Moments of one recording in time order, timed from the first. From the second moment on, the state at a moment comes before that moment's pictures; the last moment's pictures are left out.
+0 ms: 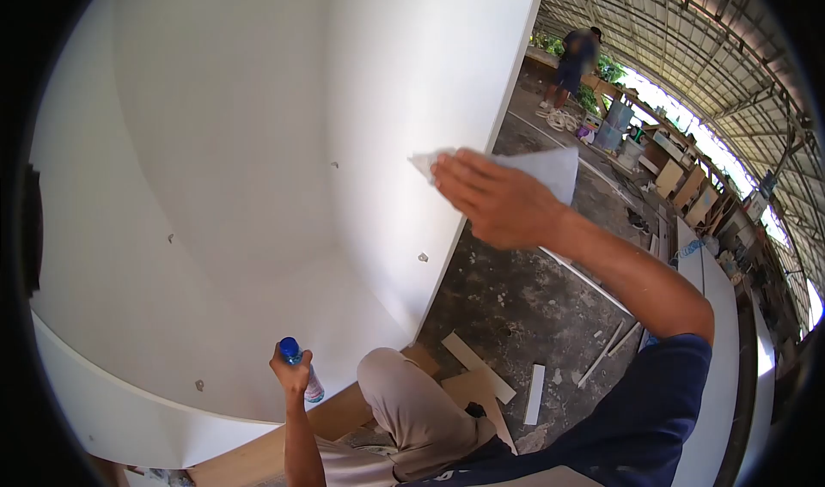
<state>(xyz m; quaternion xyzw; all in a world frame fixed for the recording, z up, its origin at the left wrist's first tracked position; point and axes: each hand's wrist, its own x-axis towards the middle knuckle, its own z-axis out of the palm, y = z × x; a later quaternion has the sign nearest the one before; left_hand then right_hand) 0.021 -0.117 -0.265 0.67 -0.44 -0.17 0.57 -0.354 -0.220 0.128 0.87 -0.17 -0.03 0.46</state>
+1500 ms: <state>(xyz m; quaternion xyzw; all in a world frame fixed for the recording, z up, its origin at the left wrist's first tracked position) 0.038 -0.066 -0.412 0.67 -0.34 -0.21 0.62 -0.375 -0.237 0.219 0.72 -0.23 0.11 0.65</state>
